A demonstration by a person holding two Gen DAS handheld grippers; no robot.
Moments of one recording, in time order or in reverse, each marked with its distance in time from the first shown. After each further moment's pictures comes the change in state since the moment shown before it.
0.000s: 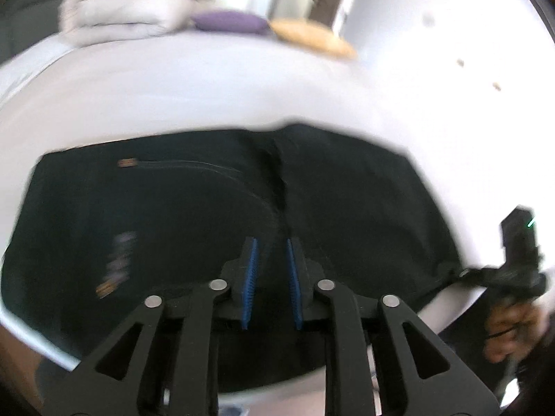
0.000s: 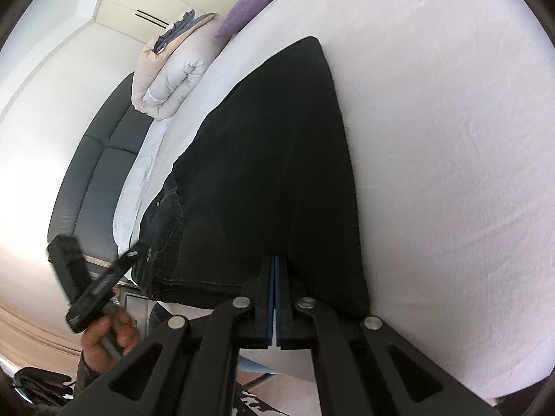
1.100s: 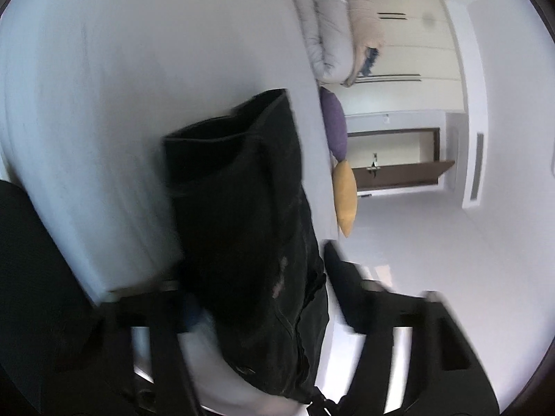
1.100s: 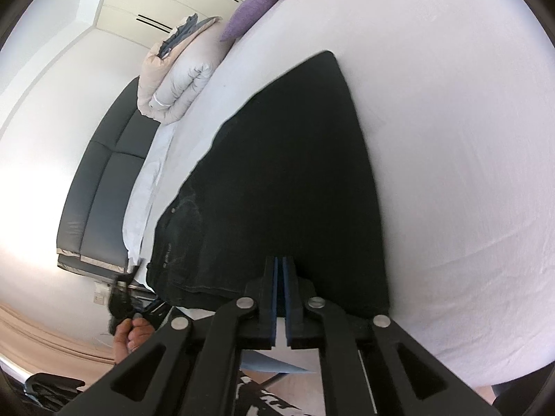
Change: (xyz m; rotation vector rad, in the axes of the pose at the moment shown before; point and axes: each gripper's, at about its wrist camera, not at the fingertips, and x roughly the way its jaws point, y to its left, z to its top) left arm -0.010 0.217 -0.084 -1.069 -0.242 -0.362; right arm -0.012 0.014 0.014 0.027 0.000 0.048
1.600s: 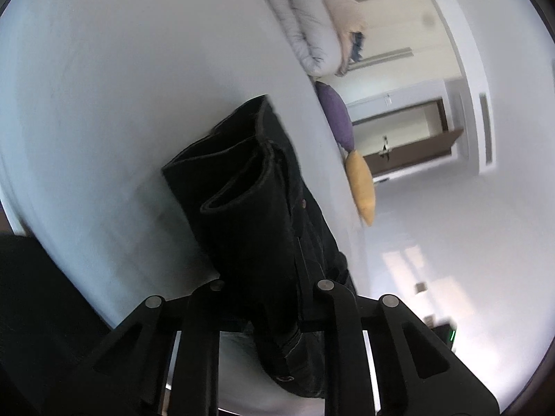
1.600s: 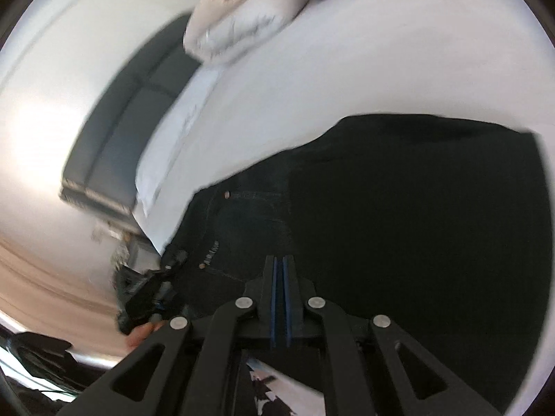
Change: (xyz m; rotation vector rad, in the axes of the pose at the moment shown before) left arm 0.003 -0.021 0.013 0.246 -0.027 0.096; right arm 0.105 0.137 0.063 -0.281 0.220 0.020
